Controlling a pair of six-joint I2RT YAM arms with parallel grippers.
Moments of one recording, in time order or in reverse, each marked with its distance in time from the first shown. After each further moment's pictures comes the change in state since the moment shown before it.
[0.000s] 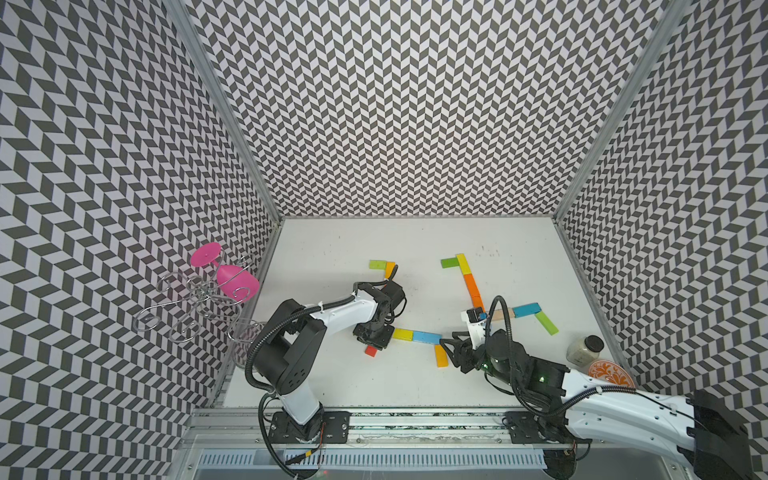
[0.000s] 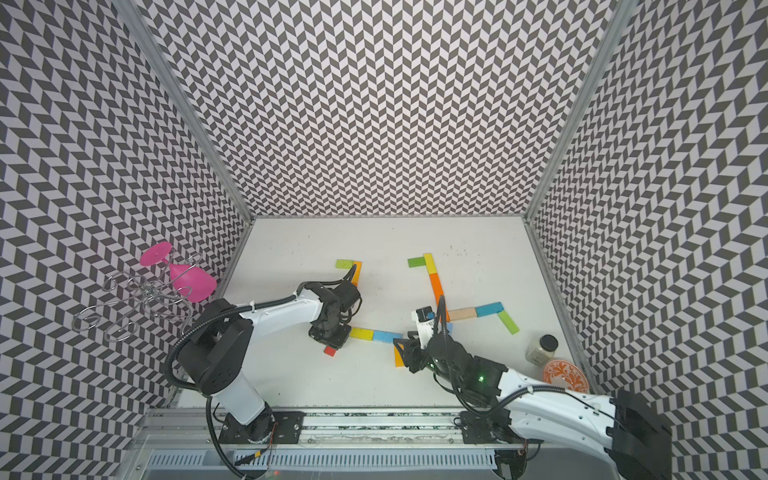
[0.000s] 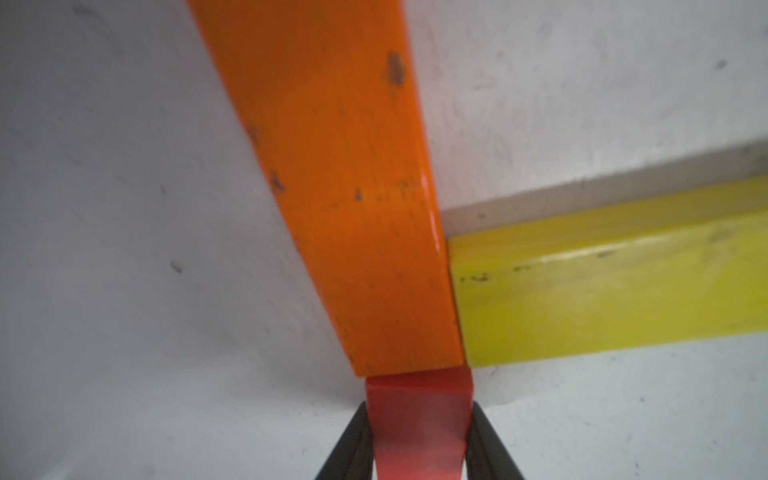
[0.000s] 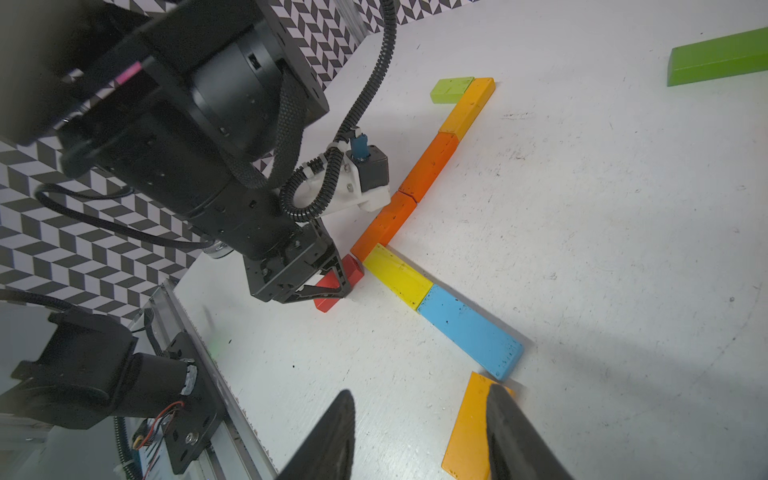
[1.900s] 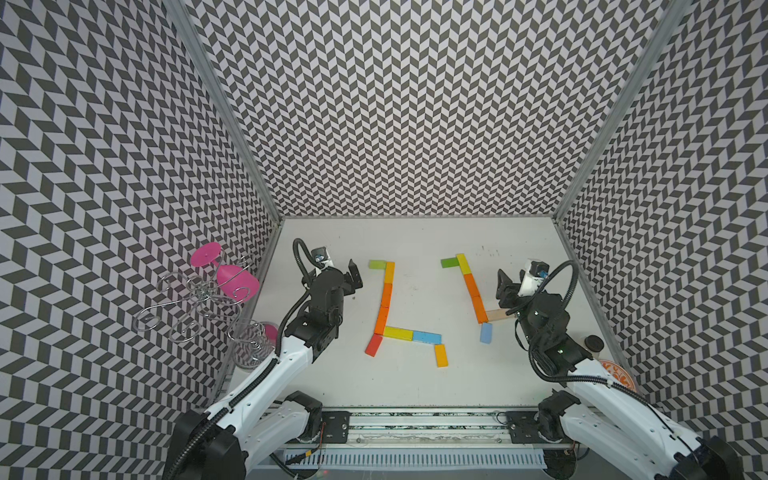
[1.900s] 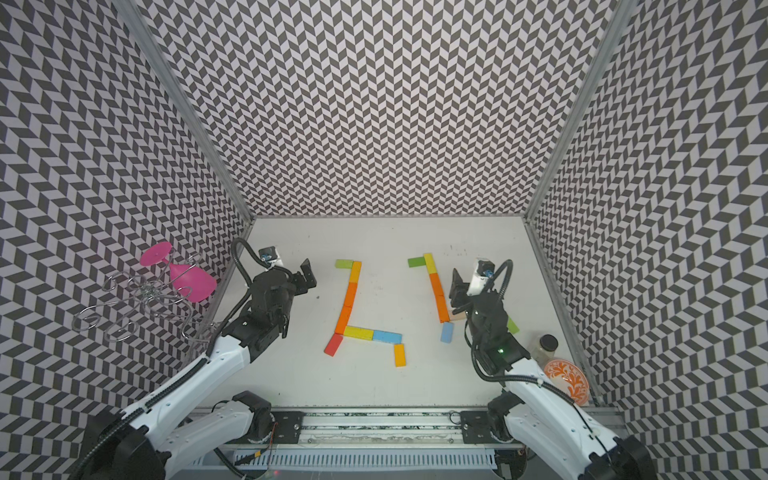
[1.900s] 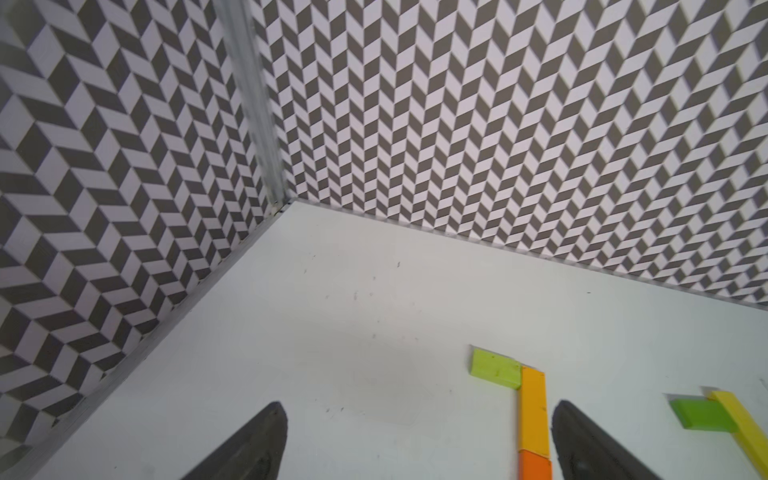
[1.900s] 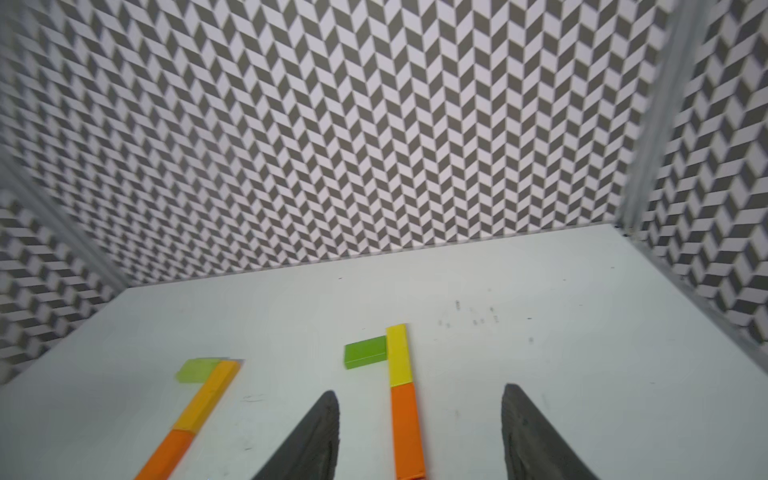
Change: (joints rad) left arm 0.261 -0.698 -0.437 1.042 -0.514 -0.048; right arm -0.677 -0.023 0.040 0.295 0.182 -0.404
